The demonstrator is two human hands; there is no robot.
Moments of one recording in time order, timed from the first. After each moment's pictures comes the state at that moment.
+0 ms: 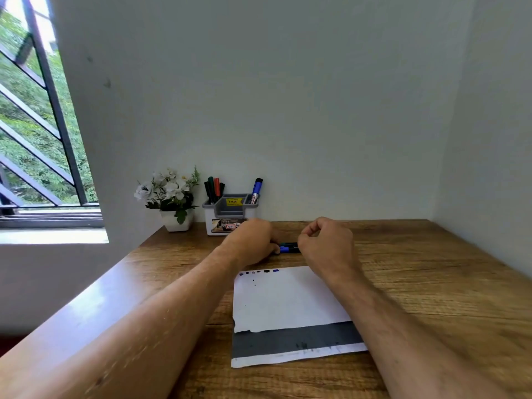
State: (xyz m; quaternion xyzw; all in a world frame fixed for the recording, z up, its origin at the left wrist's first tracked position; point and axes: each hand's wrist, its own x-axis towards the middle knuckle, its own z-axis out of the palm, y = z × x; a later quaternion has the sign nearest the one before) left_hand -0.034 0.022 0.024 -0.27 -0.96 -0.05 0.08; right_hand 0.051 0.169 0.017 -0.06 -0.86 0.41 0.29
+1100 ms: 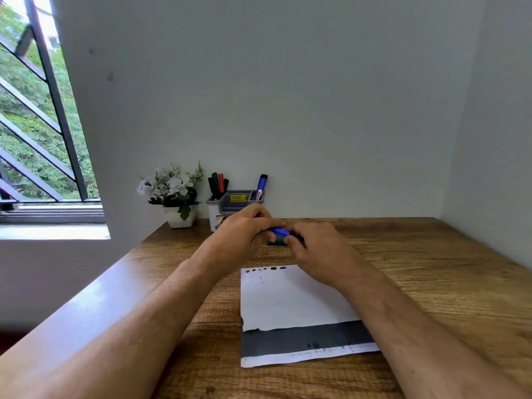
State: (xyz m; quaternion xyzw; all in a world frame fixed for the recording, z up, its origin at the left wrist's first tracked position) left_hand 0.011 -0.022 0.028 -0.36 -0.88 -0.18 0.24; right_hand 0.050 0.164 0.019 0.14 -0.94 0.21 0.24
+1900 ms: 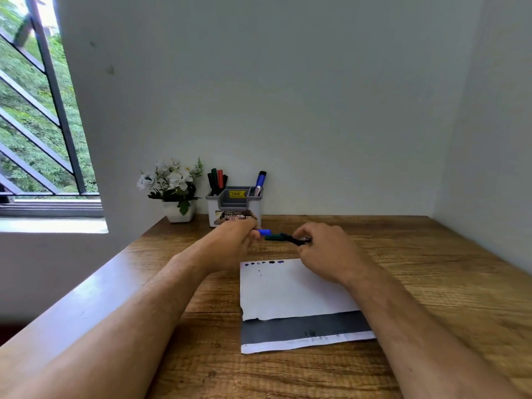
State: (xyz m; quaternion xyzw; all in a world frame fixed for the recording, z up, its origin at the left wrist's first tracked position) left_hand 0.002 -0.037 0.017 -0.28 -0.93 -0.21 0.09; right_hand 0.066 0.173 0.022 0.04 -0.95 0.26 0.14
